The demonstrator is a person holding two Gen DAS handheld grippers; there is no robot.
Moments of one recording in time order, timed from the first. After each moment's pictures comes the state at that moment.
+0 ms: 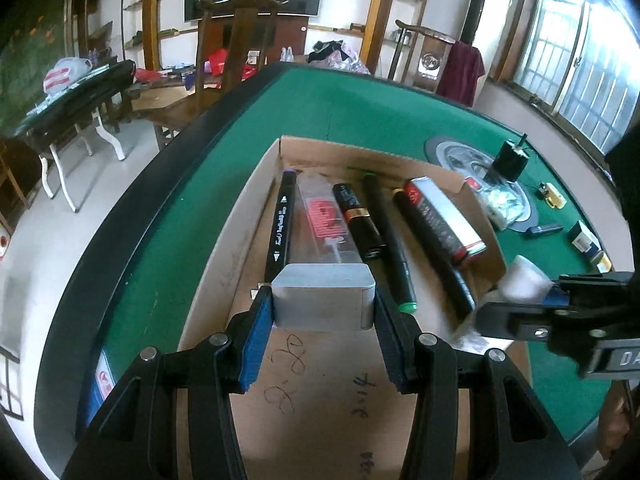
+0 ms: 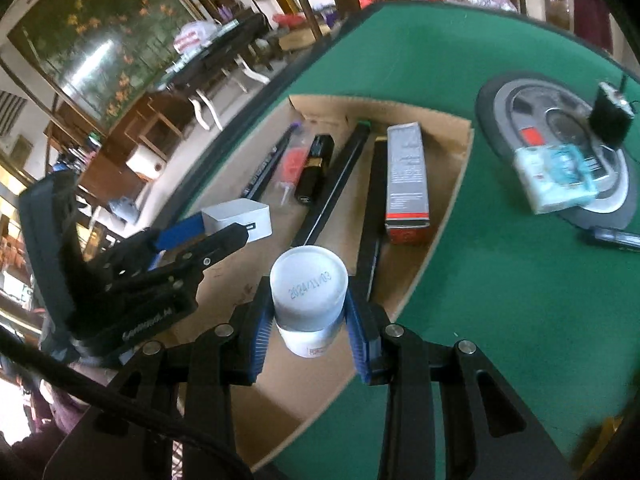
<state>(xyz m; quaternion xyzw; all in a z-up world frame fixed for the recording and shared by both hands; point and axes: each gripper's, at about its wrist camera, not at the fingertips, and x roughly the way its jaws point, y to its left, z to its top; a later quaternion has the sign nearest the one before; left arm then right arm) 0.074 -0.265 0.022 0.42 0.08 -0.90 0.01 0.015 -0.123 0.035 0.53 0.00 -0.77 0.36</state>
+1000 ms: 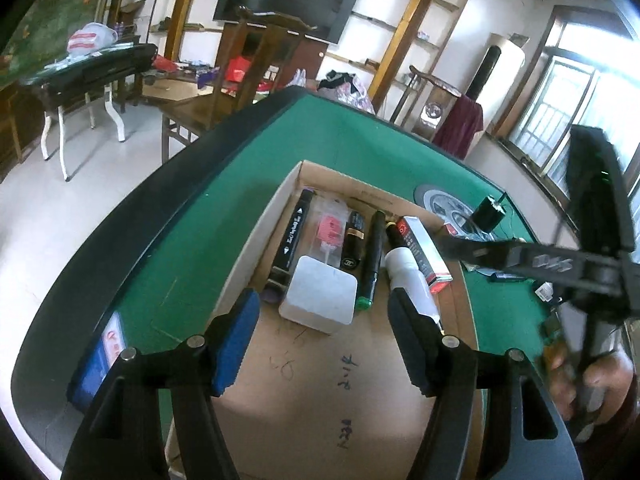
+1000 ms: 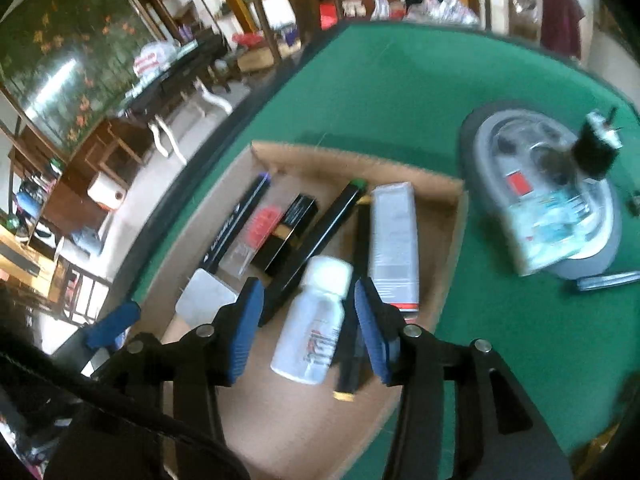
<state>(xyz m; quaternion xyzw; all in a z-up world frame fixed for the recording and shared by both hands) 0.119 -0.300 0.045 0.36 0.18 -0.91 0.00 -0.006 -0.116 0.063 0.48 -0.01 -0.83 0.28</state>
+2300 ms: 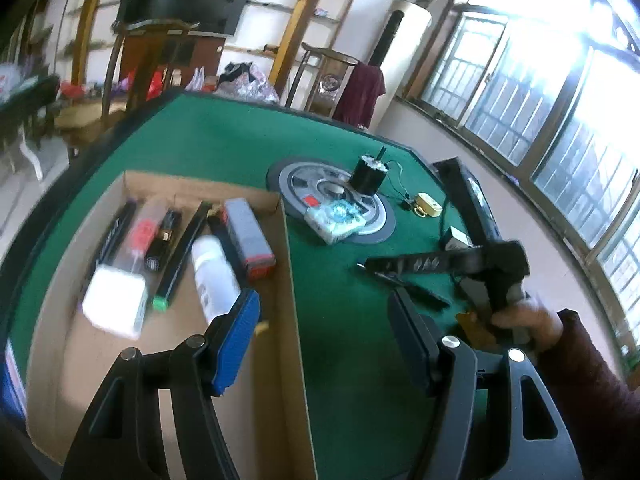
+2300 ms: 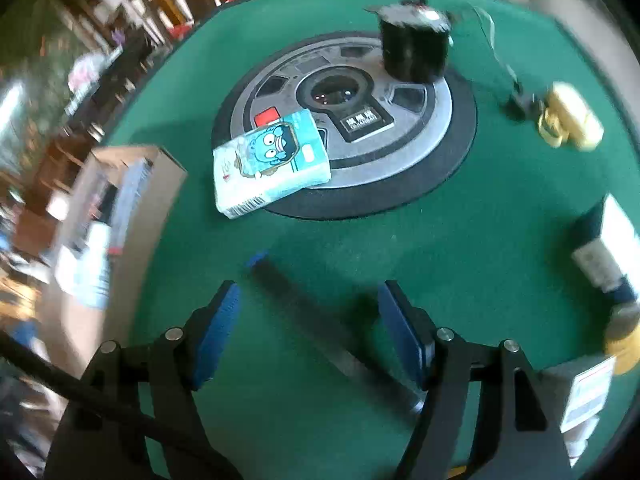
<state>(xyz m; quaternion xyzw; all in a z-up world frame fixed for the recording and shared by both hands) 0.098 -0.167 0.081 0.36 0.12 -0.91 -0.15 -0.050 0.030 0.019 0.55 0.03 -0.81 0.18</state>
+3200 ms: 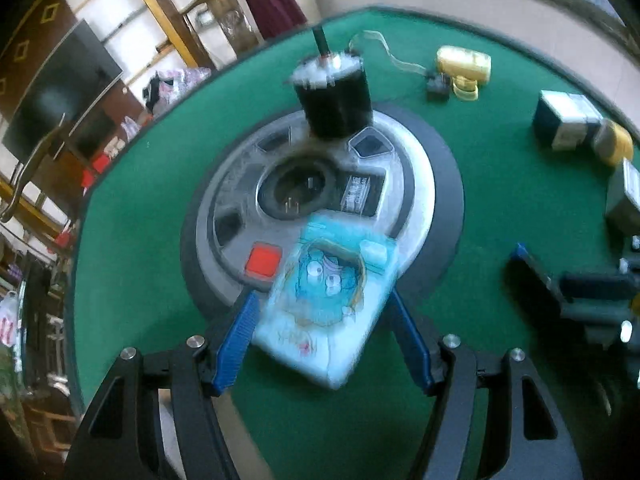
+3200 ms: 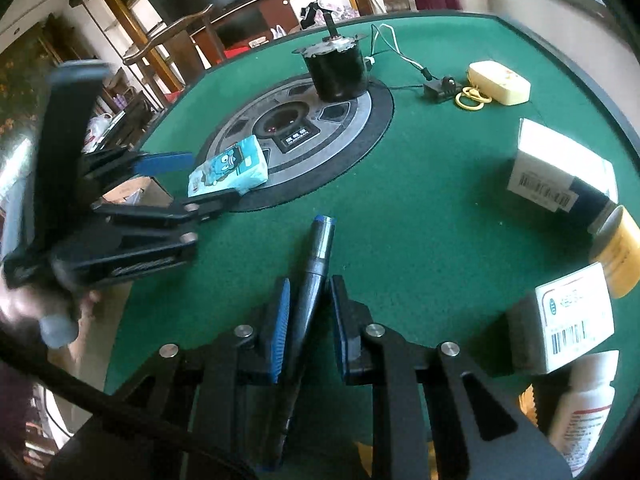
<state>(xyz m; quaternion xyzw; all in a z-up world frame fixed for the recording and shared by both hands) -0.090 -0.024 0.010 0.45 -0.25 -0.84 -0.16 -0.005 0.107 0.017 0.47 -0.10 -0.86 0.17</state>
